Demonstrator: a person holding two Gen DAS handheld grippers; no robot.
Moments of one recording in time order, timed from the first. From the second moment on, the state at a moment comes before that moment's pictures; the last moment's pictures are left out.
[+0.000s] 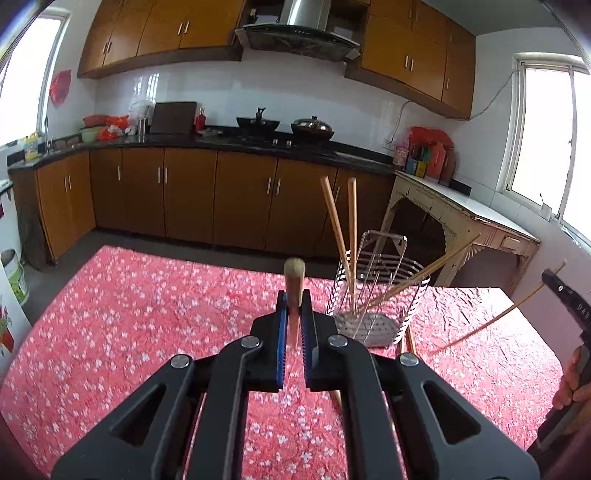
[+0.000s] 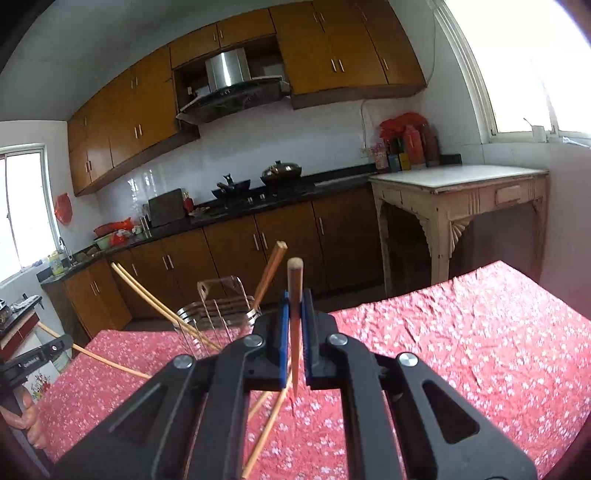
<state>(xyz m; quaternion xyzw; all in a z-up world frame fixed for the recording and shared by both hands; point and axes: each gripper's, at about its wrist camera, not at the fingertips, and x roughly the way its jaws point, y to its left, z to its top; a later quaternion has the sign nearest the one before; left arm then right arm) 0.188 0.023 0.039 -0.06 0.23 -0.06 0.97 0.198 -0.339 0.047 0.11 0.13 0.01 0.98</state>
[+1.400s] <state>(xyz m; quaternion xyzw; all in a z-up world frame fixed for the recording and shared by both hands) 0.266 -0.036 0.104 -0.07 0.22 -0.07 0.97 0.322 -0.301 0.083 0.15 0.17 0.02 0.97</state>
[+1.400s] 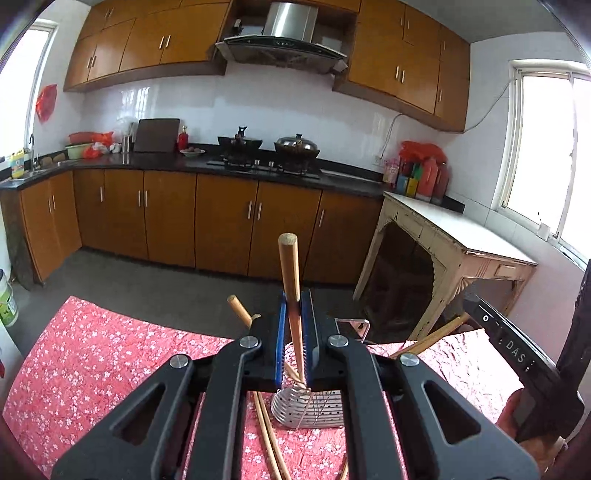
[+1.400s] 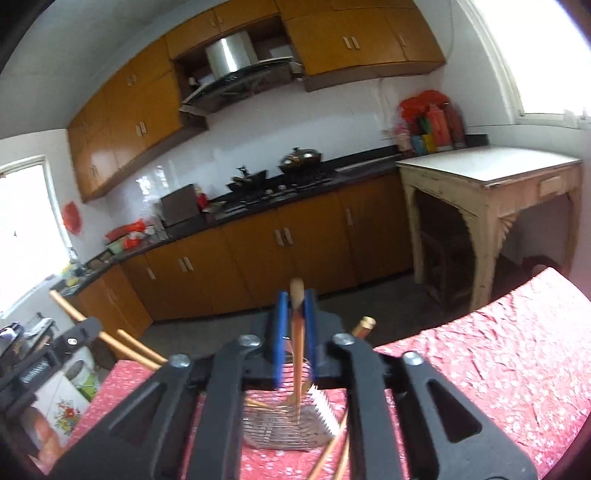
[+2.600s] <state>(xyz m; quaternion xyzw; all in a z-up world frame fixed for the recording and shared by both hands) 0.202 0.014 -0.056 -0.04 0.35 -0.01 0.94 0.255 -0.262 -0.109 0.12 0.41 0.03 0.91</state>
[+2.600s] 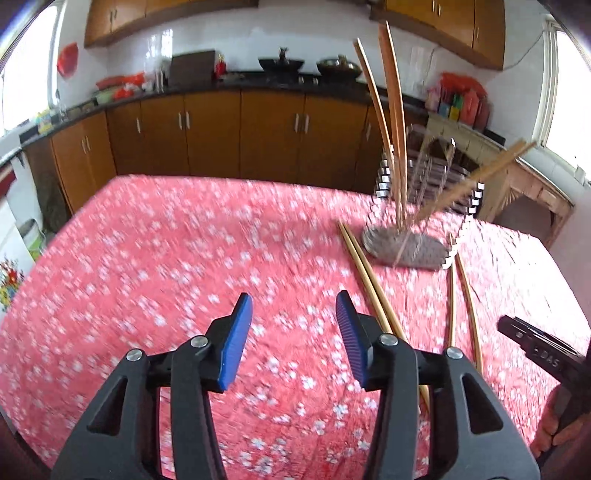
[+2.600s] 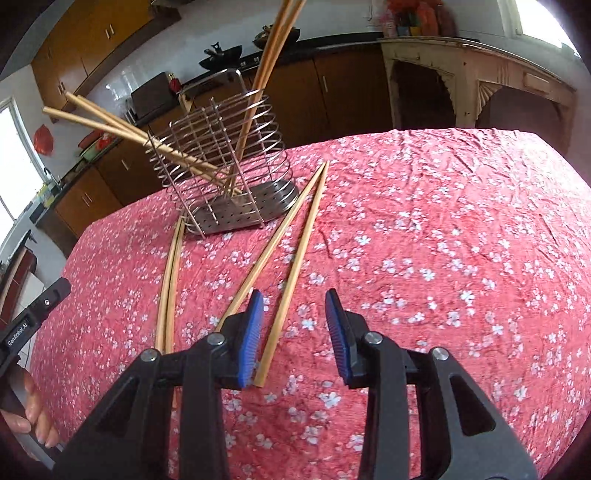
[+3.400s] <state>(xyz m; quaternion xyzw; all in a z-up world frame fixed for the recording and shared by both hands) 0.228 -0.059 -0.110 -0.03 0.44 -0.08 0.90 0.274 -0.323 -0.131 0.15 0.42 -0.08 0.89</state>
